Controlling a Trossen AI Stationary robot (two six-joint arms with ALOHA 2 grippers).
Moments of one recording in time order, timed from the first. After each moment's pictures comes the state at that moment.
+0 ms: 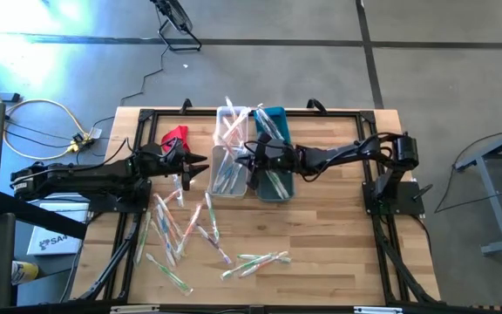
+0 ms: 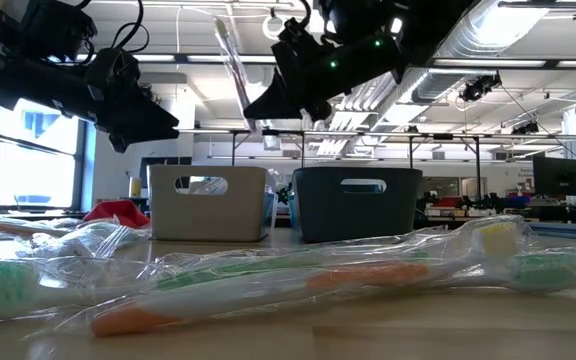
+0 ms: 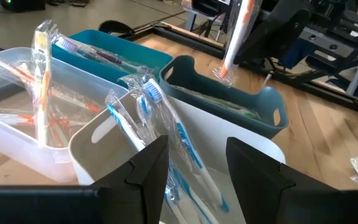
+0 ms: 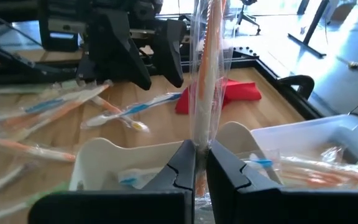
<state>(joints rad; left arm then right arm) 0.33 0.70 0.16 0.36 0.08 -0.24 -0.13 1.79 1.08 0.40 0.10 0.01</state>
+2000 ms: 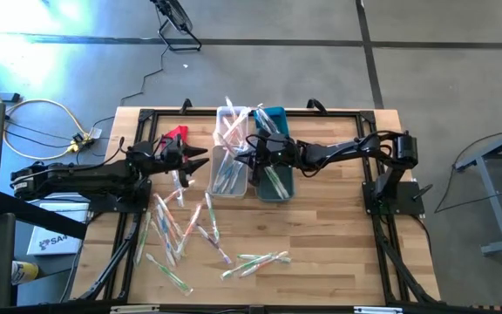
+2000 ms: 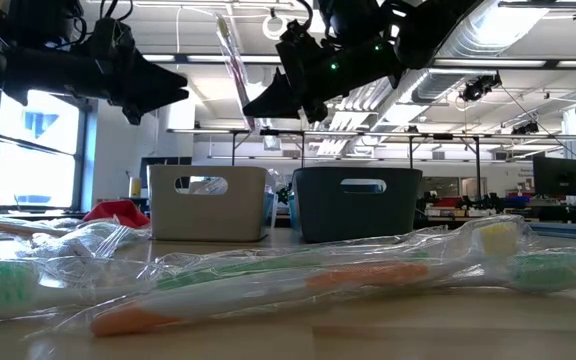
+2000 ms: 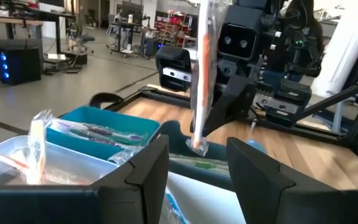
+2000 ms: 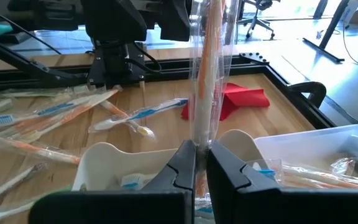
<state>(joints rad) 0.33 0.71 0.16 0.61 0.09 -0.16 -0.17 1.79 1.08 0.42 0.00 0.00</state>
